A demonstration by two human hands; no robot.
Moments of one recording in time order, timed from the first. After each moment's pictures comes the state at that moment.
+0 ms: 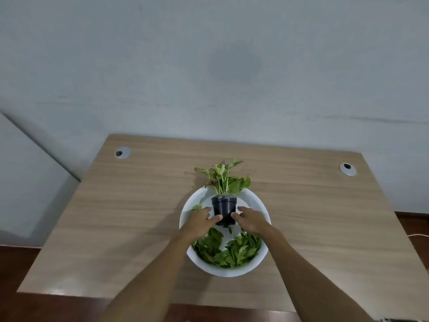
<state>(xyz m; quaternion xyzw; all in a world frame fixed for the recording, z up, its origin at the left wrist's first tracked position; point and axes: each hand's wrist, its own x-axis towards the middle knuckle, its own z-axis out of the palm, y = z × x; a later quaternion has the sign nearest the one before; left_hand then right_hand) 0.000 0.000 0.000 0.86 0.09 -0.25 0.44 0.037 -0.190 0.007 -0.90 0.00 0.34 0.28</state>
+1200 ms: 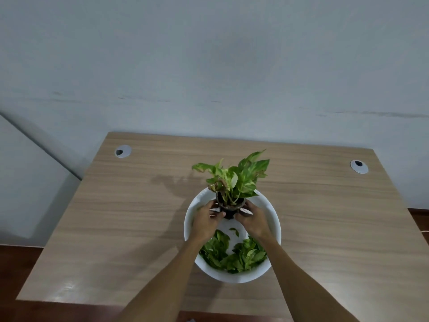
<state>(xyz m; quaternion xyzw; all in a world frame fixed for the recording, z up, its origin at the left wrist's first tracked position) 0.011 -0.005 -0.028 0.80 0.12 -0.07 0.58 0.036 -0.174 -0.030 -0.79 0.05 0.16 0.59</state>
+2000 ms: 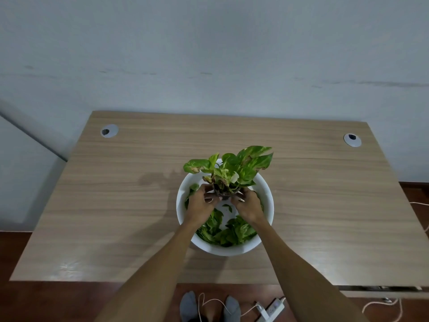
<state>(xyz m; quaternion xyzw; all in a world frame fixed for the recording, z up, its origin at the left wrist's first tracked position) -0.006 -0.013 -0.047 0.77 0.14 -0.09 0.62 0.012 -0.179 -0.044 -0.83 0.08 0.14 0.53</state>
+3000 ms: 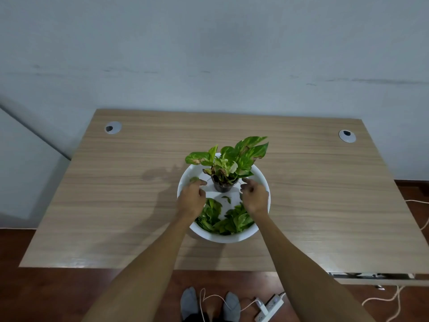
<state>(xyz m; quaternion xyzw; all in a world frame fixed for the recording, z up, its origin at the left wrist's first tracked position) -0.024 0.005 -0.028 0.91 0.11 -0.05 0.39 -0.005 -0.187 -0.018 -0.87 0.15 0.06 0.47</state>
